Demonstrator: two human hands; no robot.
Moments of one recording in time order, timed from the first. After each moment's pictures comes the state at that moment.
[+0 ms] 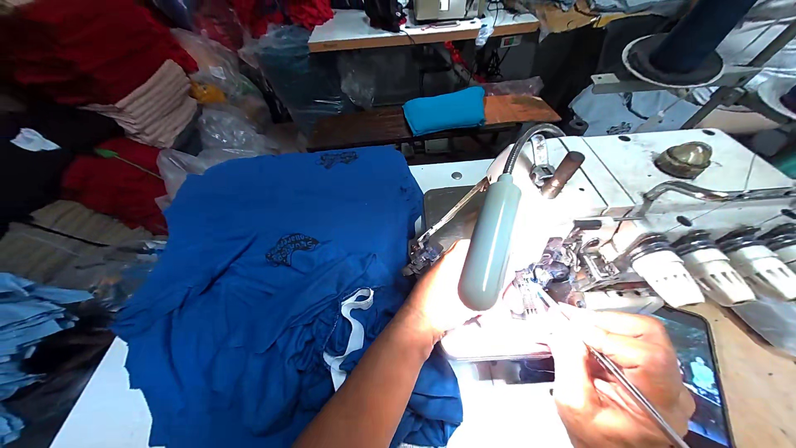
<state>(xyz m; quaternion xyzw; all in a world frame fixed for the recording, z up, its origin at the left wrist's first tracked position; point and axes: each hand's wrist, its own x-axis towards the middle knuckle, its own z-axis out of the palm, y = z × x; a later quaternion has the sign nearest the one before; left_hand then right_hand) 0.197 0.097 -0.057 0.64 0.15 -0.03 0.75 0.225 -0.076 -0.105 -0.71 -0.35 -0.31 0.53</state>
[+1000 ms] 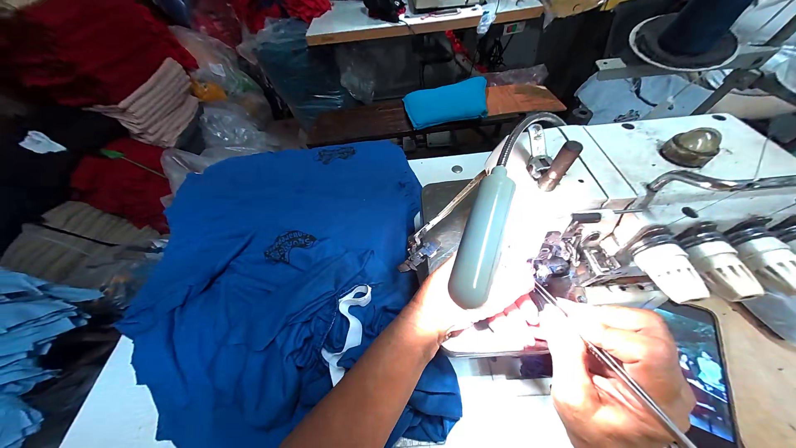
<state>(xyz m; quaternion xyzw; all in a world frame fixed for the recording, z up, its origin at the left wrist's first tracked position) 0.198 0.090 -0.054 0.66 0.14 -0.05 0.73 0.223 -0.075 -0.106 -0.70 -0.34 -0.28 0.57</state>
